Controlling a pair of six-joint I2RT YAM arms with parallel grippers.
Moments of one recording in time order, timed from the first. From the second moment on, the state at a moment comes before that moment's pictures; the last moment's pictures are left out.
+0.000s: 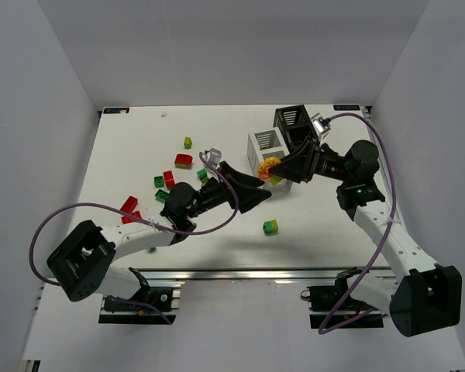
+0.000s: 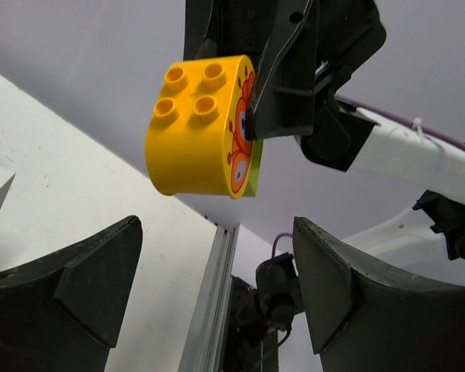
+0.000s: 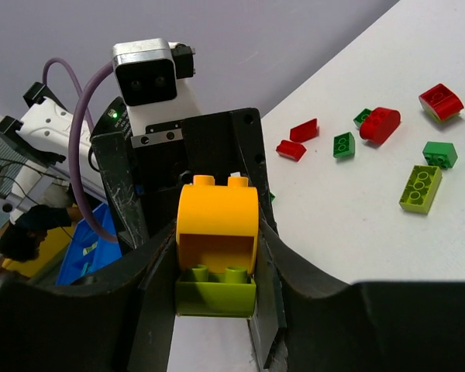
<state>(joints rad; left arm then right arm) -0.82 1.37 0.62 1.08 0.38 -0.78 0.27 1.11 0.82 0.47 -1.07 0.82</state>
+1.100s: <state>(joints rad) -0.84 1.55 0.68 1.37 0.34 -0.97 0.30 1.11 0.80 0.56 -1.04 0.85</state>
